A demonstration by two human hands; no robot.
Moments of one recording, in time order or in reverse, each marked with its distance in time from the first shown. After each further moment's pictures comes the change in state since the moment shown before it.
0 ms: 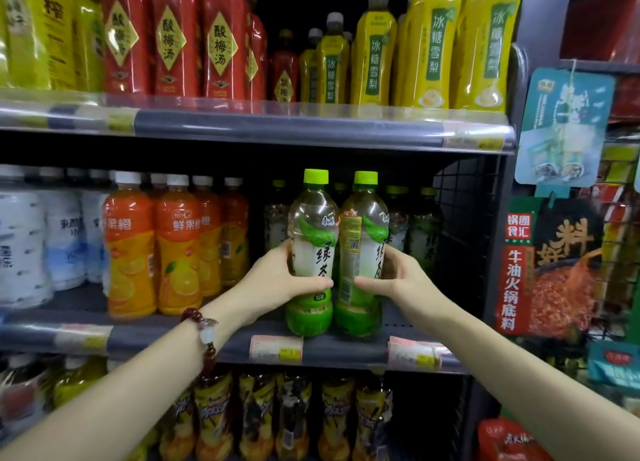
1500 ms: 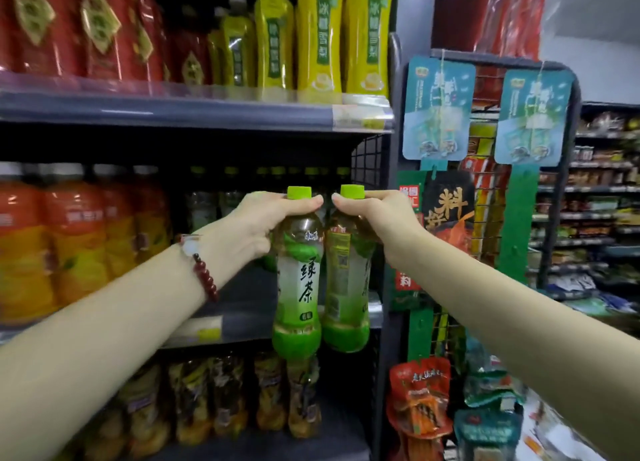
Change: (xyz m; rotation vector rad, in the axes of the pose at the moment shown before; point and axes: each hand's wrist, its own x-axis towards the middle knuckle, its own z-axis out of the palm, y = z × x) left_hand 0.017 0.106 0.080 -0.493 -0.078 -0.233; right_hand -0.045 -0.065 -0.073 0.091 0.347 0.048
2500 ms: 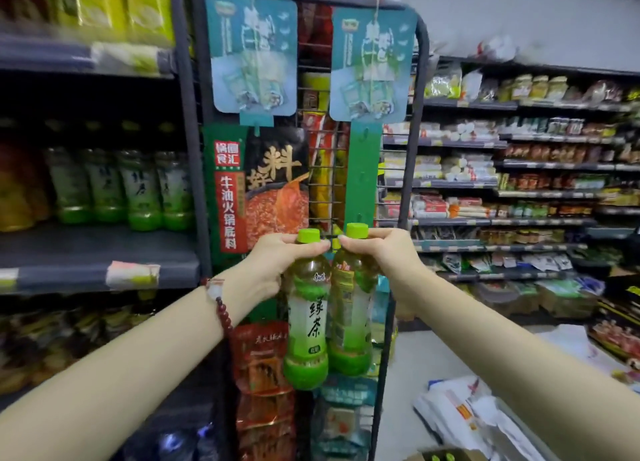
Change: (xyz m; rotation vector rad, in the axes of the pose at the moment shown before) left_hand 0.024 -0.121 0.297 -0.013 0.060 -0.141; right_hand -0.011 0.108 -0.308 -0.012 -0.039 0.175
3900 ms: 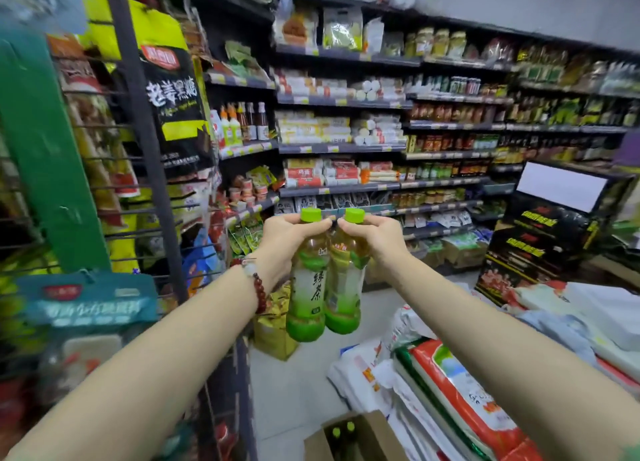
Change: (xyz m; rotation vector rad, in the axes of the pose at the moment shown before) left_hand 0.180 -0.076 0.330 -0.054 -0.160 0.097; right_hand 0.118 0.097 -0.317 0.081 0.254 0.085
